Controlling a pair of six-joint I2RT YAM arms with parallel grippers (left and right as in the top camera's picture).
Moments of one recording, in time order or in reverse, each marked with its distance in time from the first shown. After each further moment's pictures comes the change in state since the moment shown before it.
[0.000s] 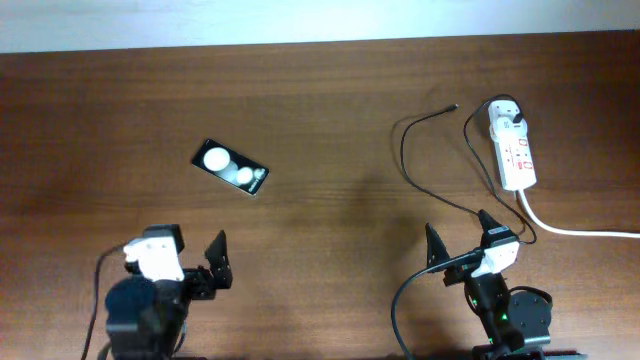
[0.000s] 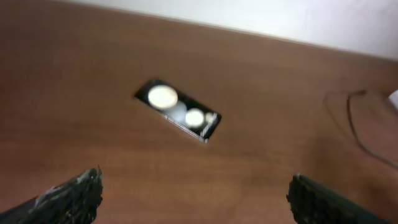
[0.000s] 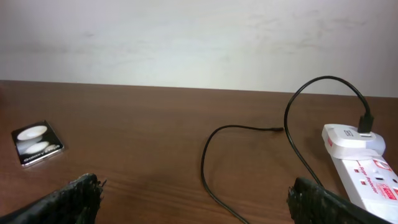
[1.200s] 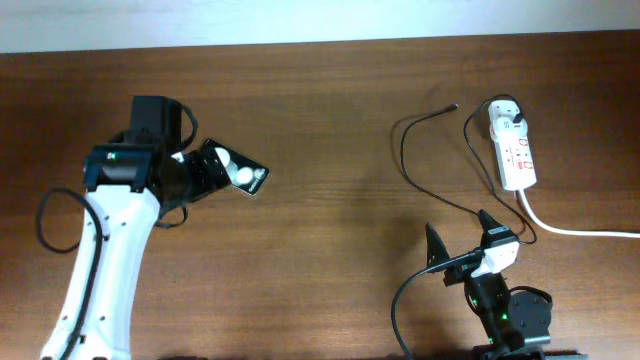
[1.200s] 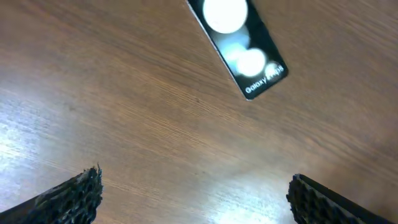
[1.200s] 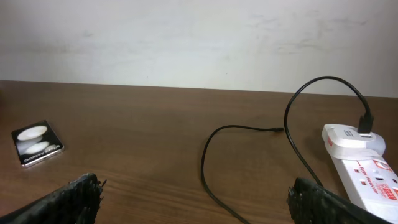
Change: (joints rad) left arm -0.024 1.124 0.856 -0.550 -0.119 -0.332; right arm 0.000 0.000 0.000 0.000 0.000 0.001
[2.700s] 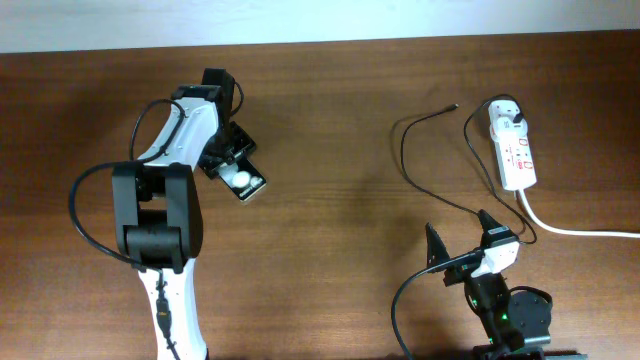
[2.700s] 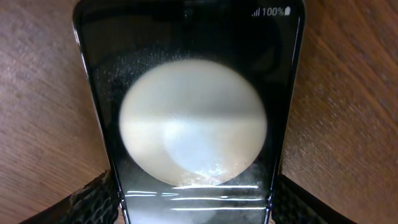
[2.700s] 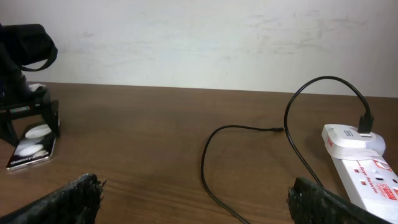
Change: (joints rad) left arm -0.044 0.830 0.415 0.145 0.010 -0.240; right arm 0.000 0.000 0.000 0.000 0.000 0.000
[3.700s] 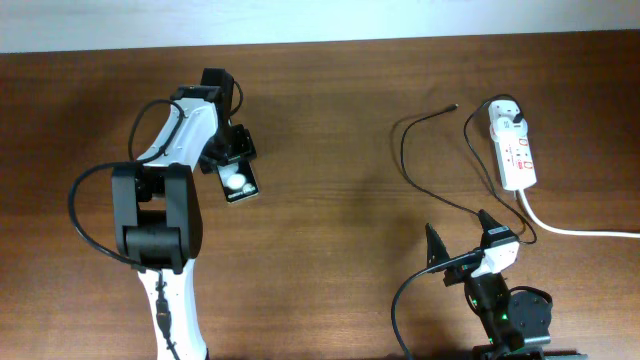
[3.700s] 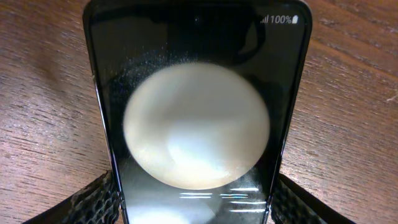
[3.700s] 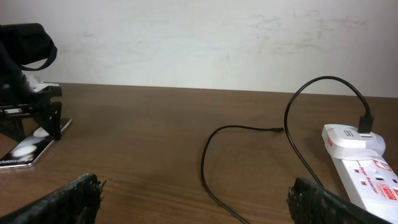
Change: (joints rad) left arm 0.001 -0.002 -0.008 0.023 0.026 0.341; right arm 0.000 0.000 0.000 0.000 0.000 0.000
